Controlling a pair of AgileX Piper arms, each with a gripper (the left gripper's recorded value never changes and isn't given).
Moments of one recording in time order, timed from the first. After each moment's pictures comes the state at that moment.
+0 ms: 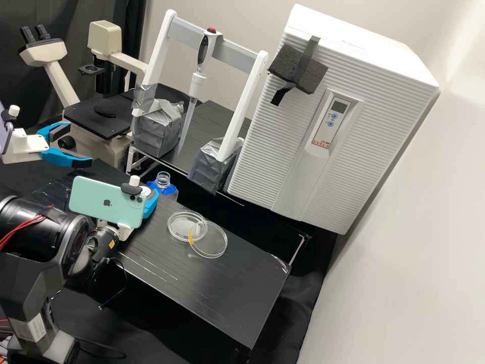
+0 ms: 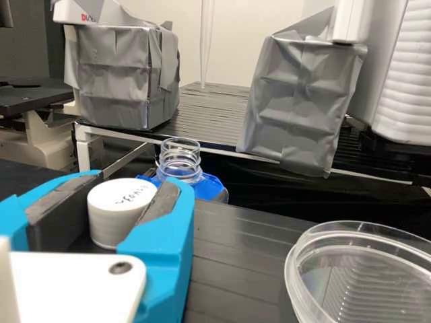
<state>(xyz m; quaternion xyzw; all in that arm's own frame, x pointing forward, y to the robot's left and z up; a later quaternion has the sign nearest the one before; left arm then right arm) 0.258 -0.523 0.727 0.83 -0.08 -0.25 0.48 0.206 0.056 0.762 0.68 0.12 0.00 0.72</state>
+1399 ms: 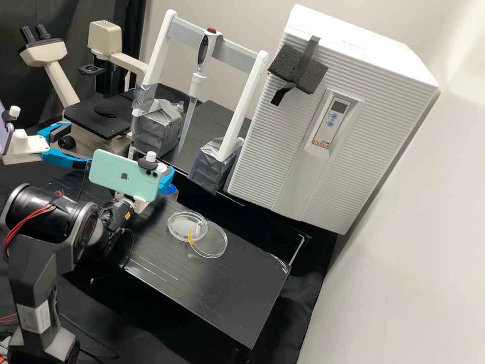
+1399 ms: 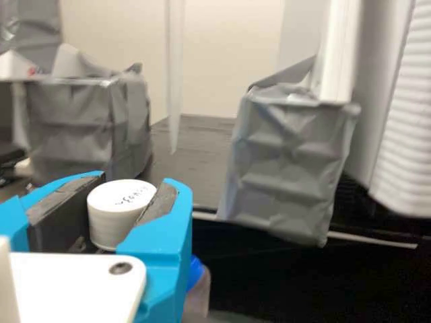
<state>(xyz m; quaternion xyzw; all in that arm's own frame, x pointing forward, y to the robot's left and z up) 0.256 -0.527 0.724 0.83 -0.08 -0.25 0.48 0.271 0.088 0.776 0.70 0.08 0.03 0.71</state>
